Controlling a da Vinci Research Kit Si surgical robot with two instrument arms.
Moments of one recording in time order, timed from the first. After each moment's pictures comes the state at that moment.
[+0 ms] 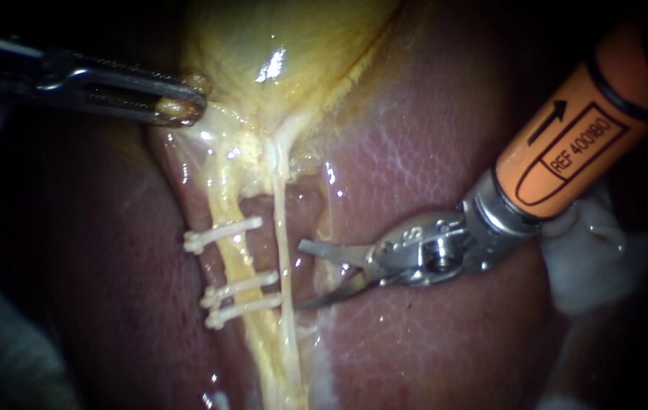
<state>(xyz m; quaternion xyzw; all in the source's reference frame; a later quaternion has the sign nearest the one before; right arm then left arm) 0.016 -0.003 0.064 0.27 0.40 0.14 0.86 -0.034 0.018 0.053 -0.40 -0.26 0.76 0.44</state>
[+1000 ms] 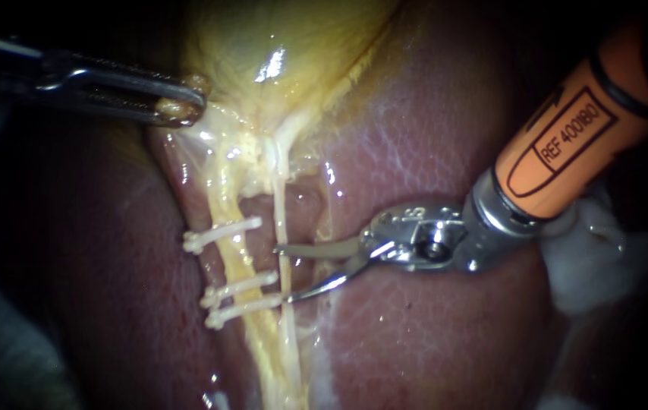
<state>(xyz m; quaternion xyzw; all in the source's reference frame) 0.019 -0.002 0.065 0.48 0.45 0.17 0.73 -0.034 0.018 0.053 -0.40 -0.26 0.76 0.44</state>
